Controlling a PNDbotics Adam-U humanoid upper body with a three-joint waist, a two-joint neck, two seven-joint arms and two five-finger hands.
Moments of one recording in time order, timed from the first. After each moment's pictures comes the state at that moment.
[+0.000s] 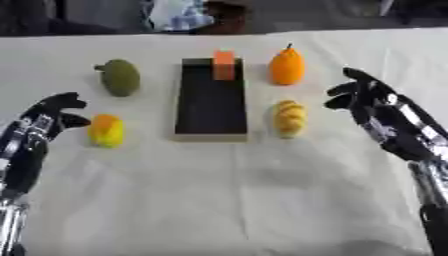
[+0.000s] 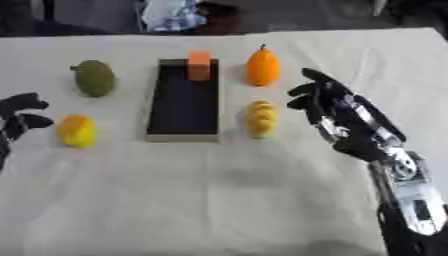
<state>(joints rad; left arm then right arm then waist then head) -0.09 0.19 0.15 -1.84 -0.08 -0.05 -0.31 -0.26 -0.25 -0.02 -1.67 -0.10 -0.26 0.55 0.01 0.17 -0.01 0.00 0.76</state>
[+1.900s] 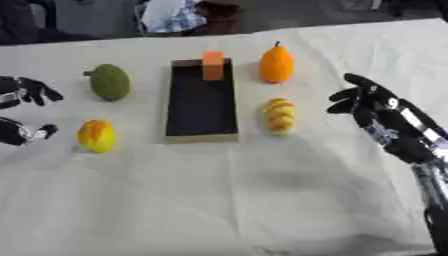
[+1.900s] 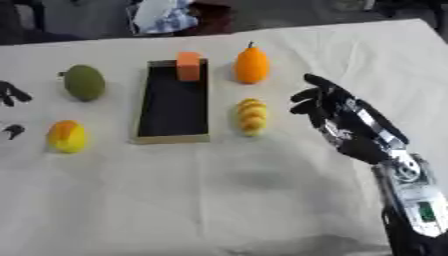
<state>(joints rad) -0.56 0.84 -0.25 -1.23 -0.64 -0.38 -0.50 -0.25 -0.28 -0.02 -1.66 -0.11 -0.25 0.57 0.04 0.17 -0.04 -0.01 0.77</state>
